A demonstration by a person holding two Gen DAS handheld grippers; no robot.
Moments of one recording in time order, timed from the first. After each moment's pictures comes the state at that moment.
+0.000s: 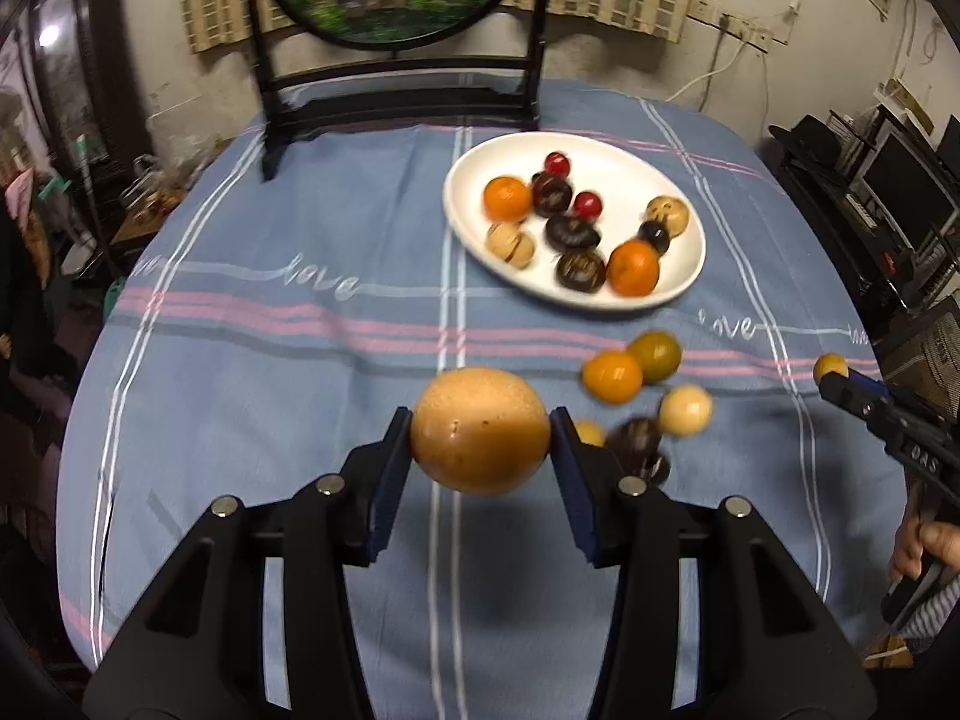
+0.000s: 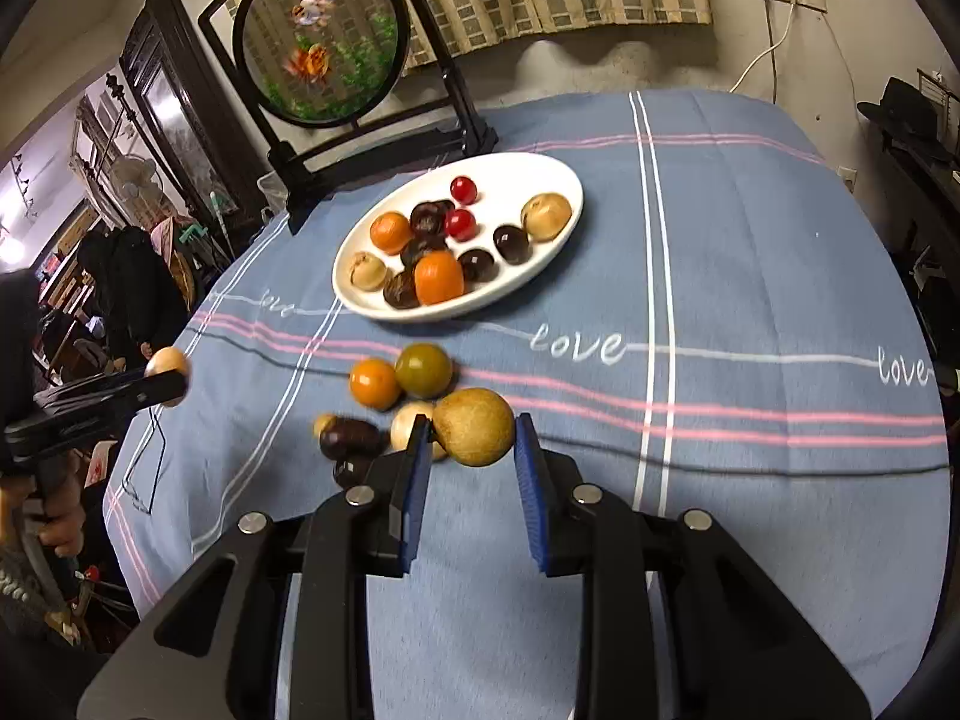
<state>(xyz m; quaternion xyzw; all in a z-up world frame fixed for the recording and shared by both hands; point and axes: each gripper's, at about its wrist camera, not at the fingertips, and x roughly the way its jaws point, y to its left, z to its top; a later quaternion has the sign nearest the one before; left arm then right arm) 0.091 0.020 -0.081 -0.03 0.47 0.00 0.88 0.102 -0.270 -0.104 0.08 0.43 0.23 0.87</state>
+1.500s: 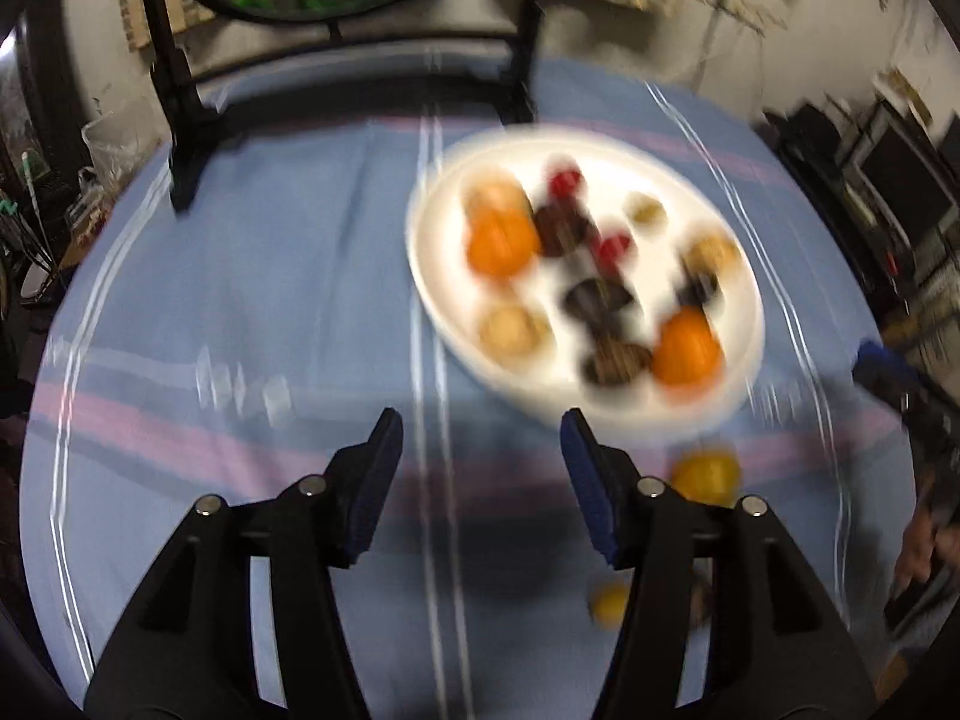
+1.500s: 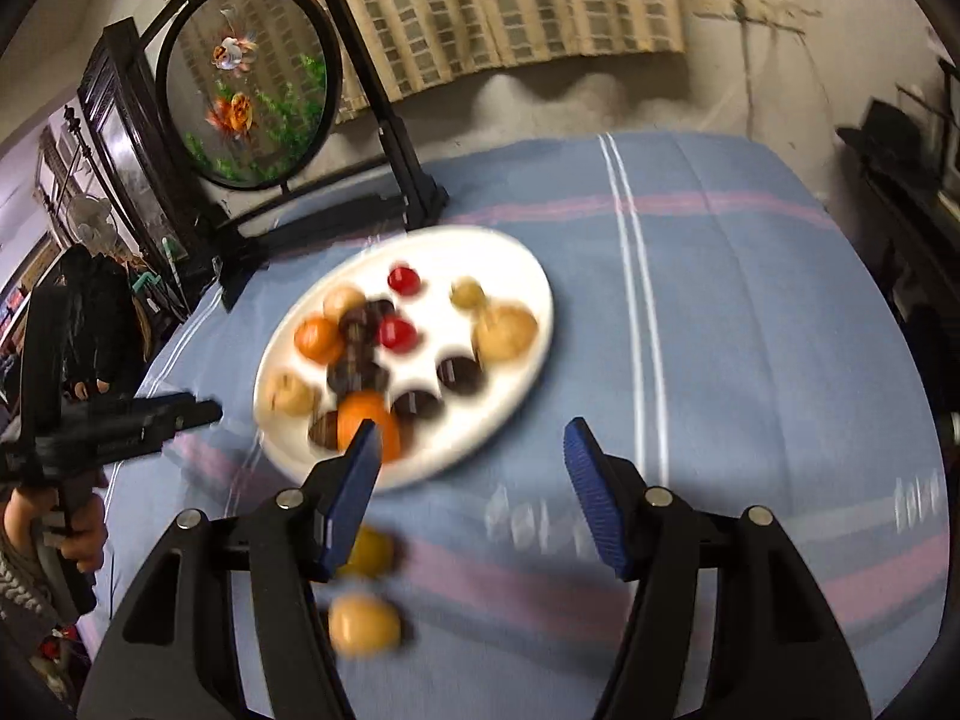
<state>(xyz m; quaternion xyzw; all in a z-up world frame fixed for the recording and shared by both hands) 0.193 0.026 -0.130 -0.02 0.51 -0.04 0.86 0.169 -0.260 -0.116 0.09 0.42 0.17 0.89</state>
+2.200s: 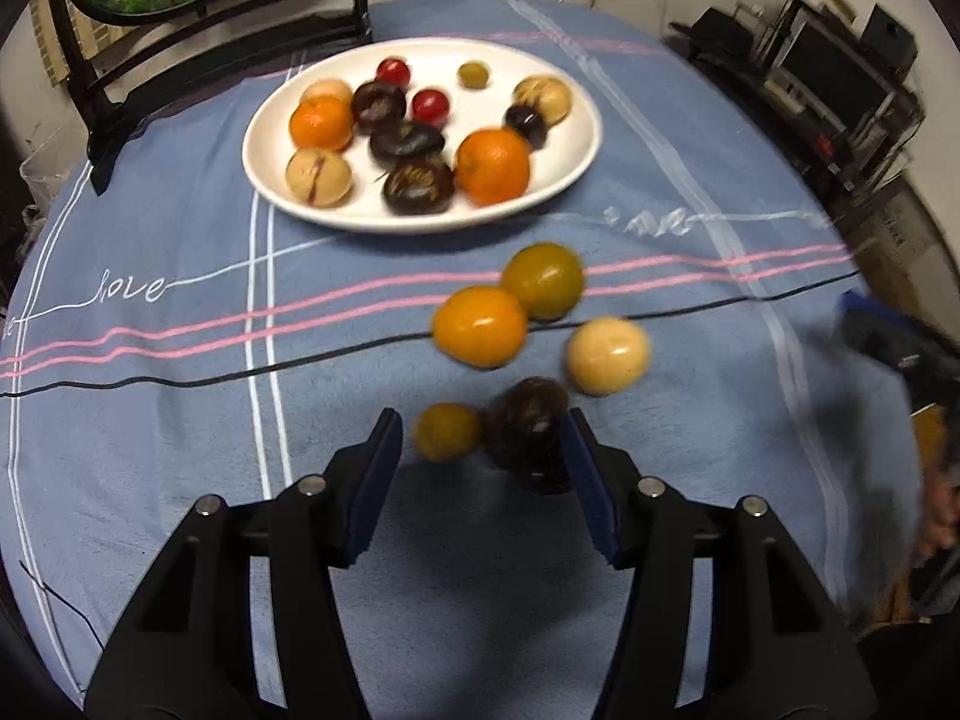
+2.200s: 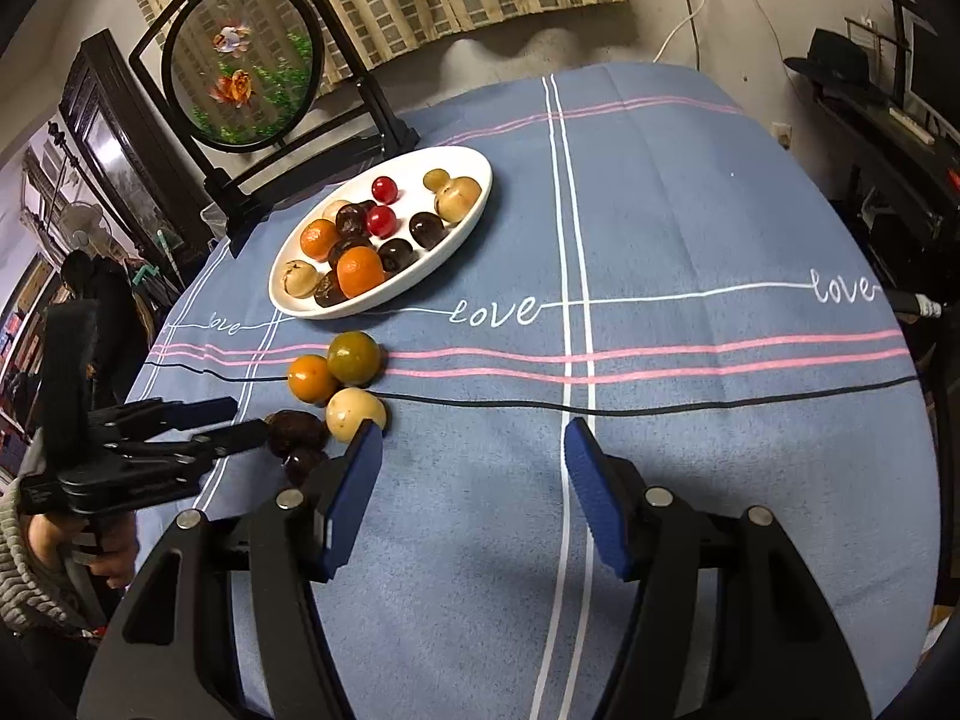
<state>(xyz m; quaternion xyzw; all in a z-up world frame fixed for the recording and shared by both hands) 0.126 -0.047 -0.157 0.03 0.53 -0.11 0.84 0.081 -0.298 -0.120 0.11 0.45 0.16 0.87</state>
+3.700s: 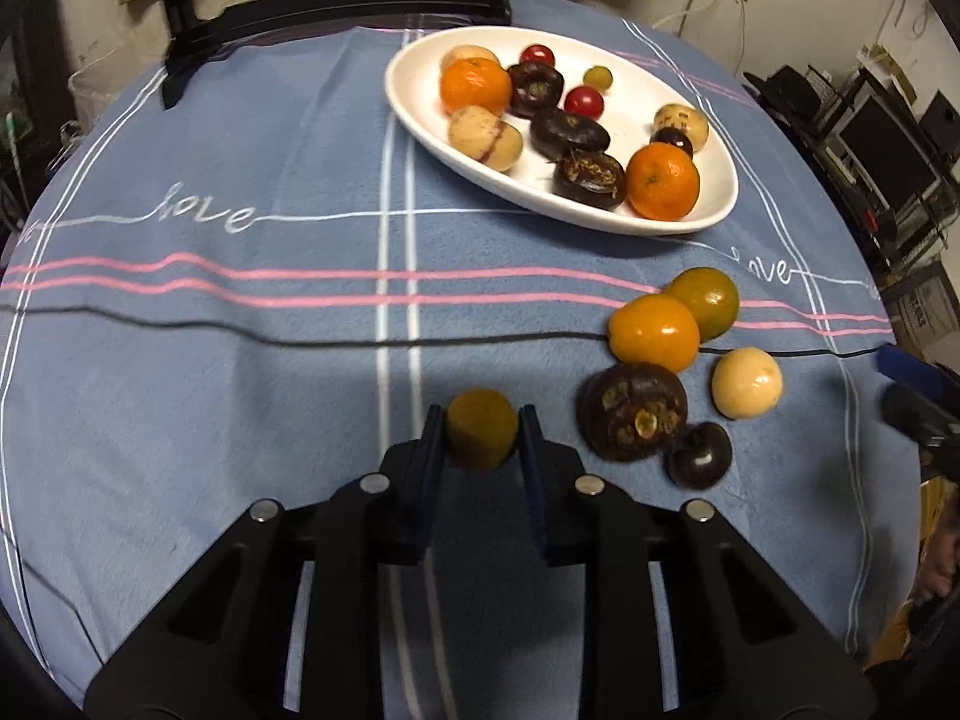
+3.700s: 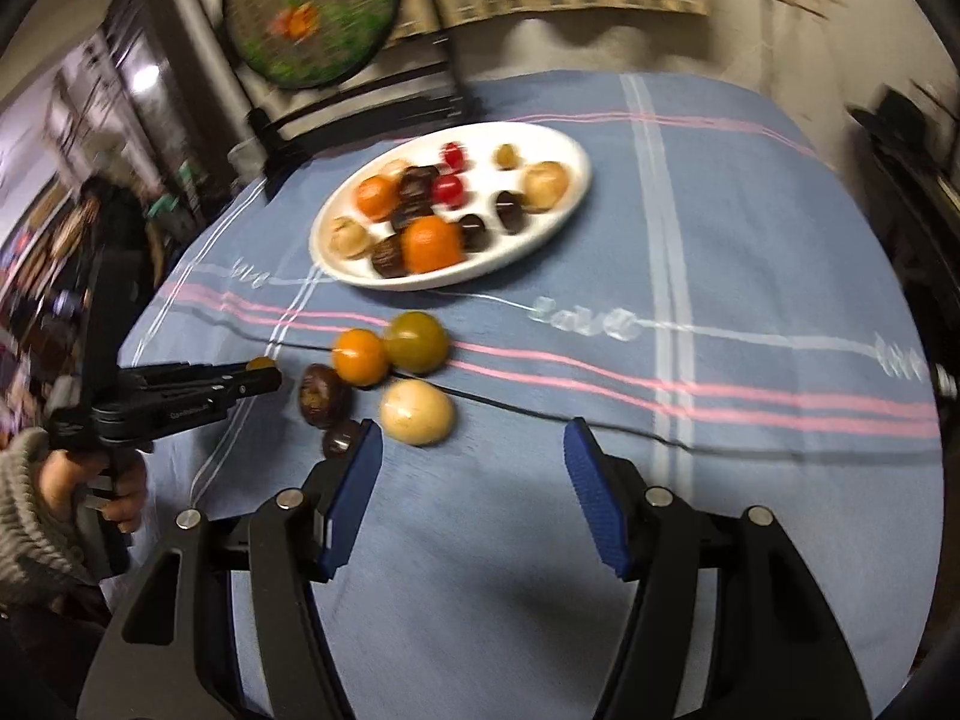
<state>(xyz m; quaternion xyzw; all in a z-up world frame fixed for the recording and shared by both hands) 0.128 0.029 -0.175 -0.05 0.53 -0.06 0.84 0.101 -0.220 -0.127 0.02 0.46 0.22 0.86</state>
